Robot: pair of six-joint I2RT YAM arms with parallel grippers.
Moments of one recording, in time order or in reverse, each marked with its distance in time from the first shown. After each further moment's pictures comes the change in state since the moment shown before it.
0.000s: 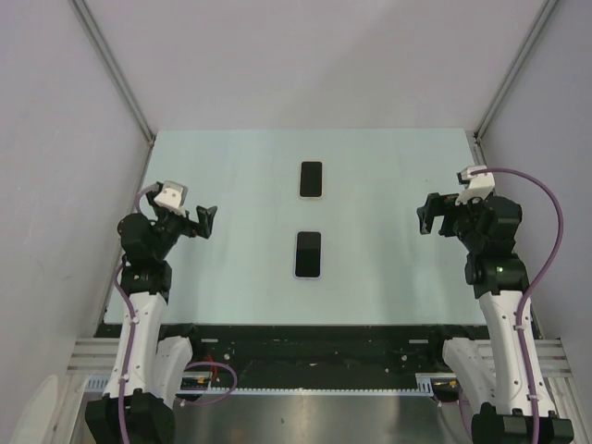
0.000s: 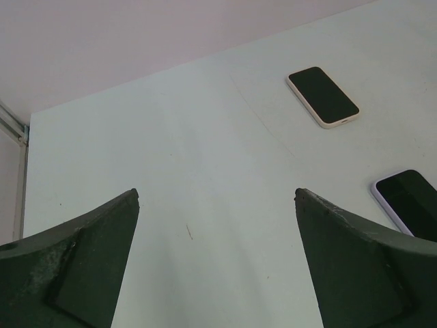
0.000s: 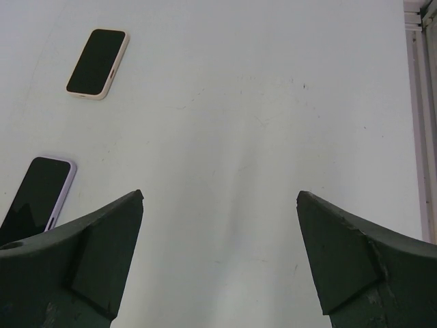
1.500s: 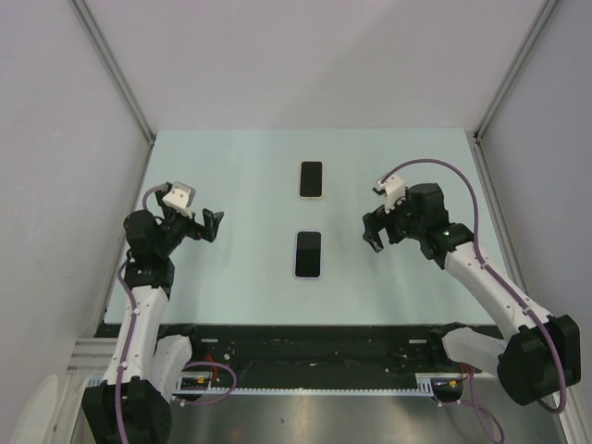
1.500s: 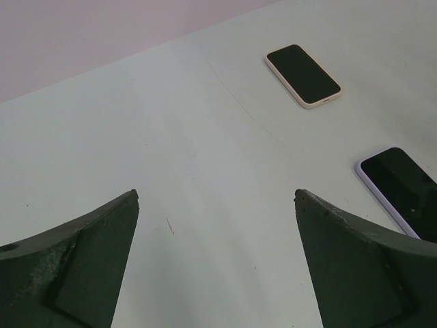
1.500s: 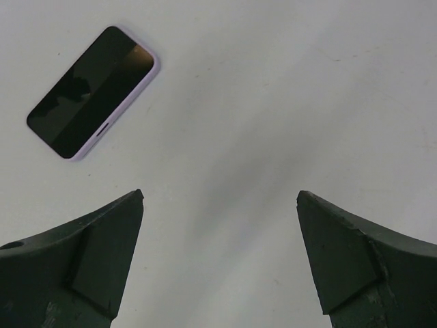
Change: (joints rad) left arm -0.019 0.066 -0.012 -0.001 0.055 0.023; right arm 0.351 0.346 -0.004 0.056 -0.063 -0.172
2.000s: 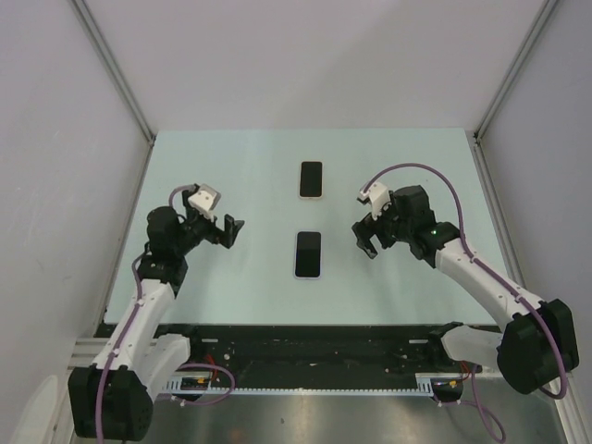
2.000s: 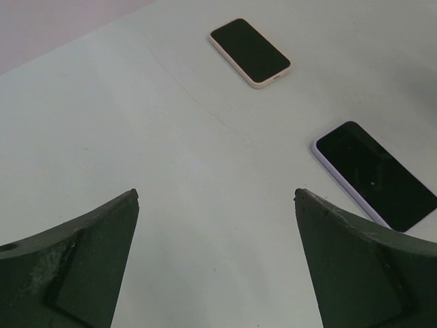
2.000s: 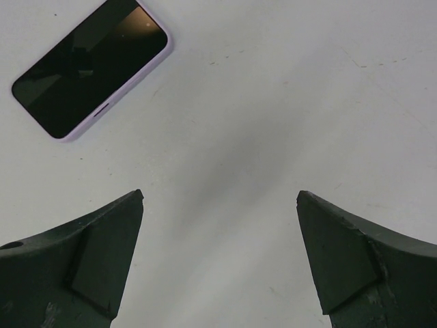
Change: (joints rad) left arm -0.159 0.058 -0.010 -0.005 -0.051 0.018; right arm 0.117 0.093 -0.001 0.008 0.035 -0.093
